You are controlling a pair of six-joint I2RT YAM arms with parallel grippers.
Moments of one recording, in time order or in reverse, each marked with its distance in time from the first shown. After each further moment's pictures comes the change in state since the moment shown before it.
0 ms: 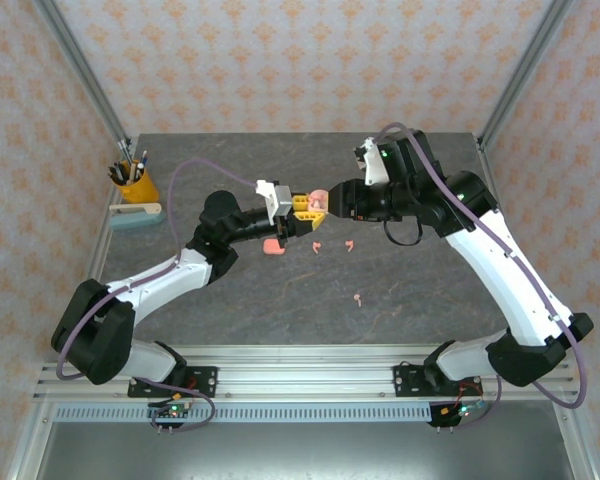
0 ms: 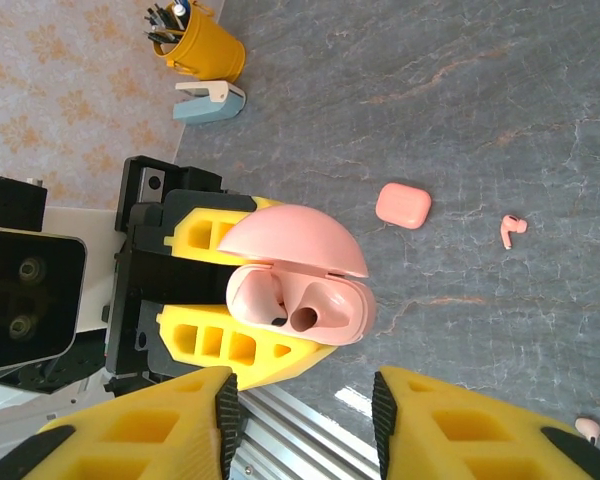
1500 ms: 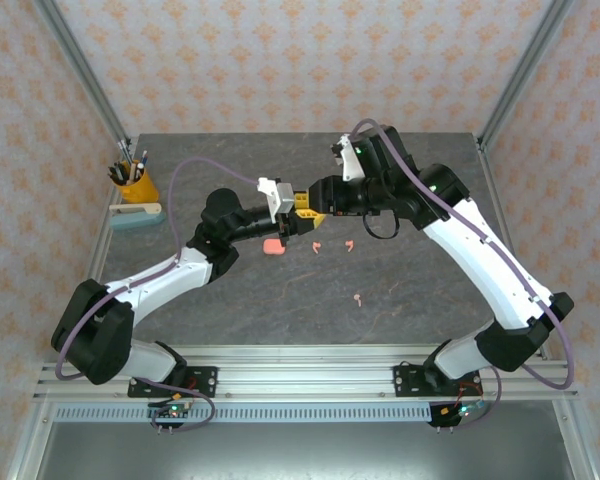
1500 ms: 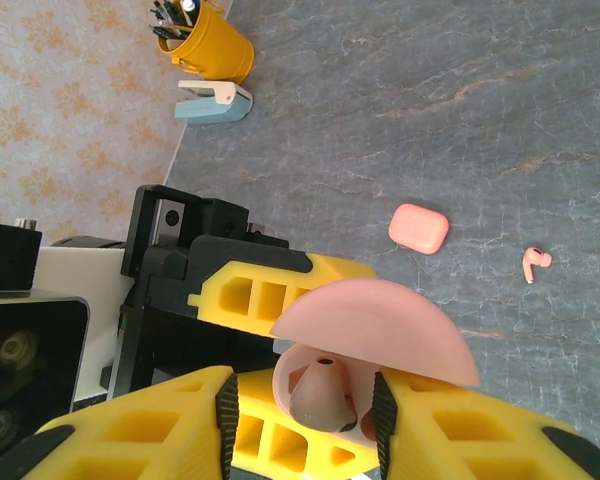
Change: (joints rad) left arm -0.009 0.000 0.023 -0.035 -0.019 0.000; right arm 0.070 0.100 0.048 0.059 0.048 -0.009
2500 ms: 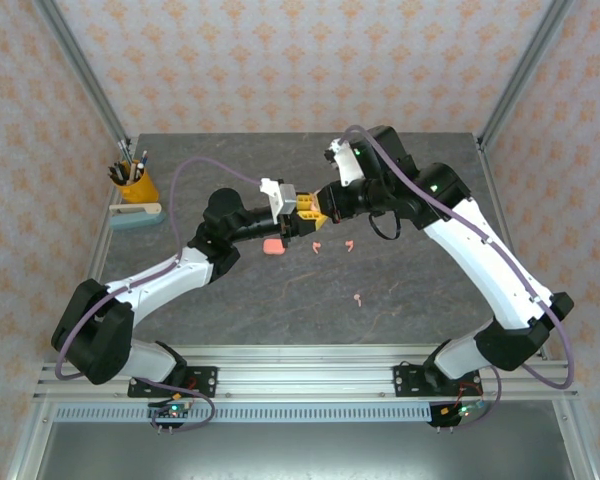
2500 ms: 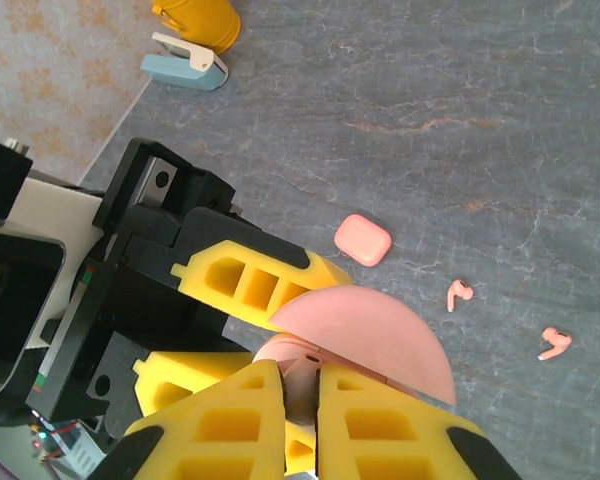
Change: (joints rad) left arm -0.009 0.000 0.007 -0.026 -0.002 0.008; right arm 0.009 0.004 0.029 -0.061 0.063 -0.294
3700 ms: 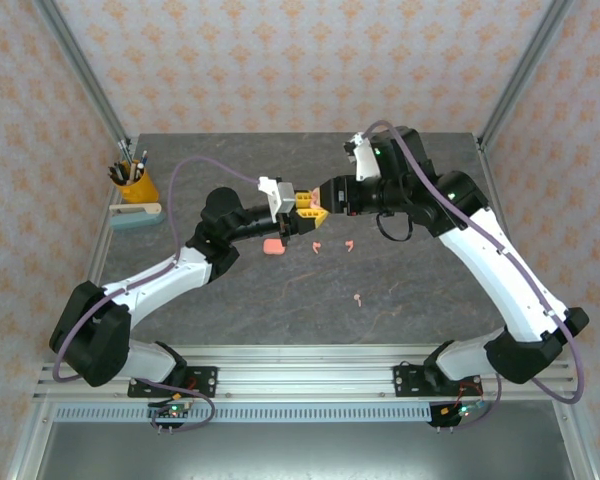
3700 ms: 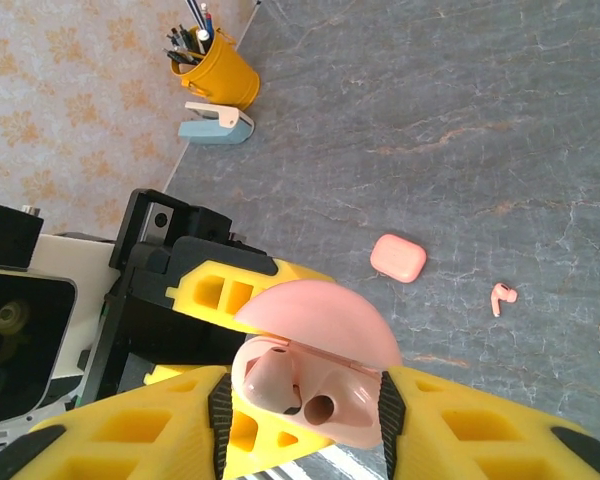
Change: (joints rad) left arm -0.003 -0.013 0.011 0.004 -0.001 0.000; right arm -0.054 -0.085 -0.091 0.108 -0.072 0.194
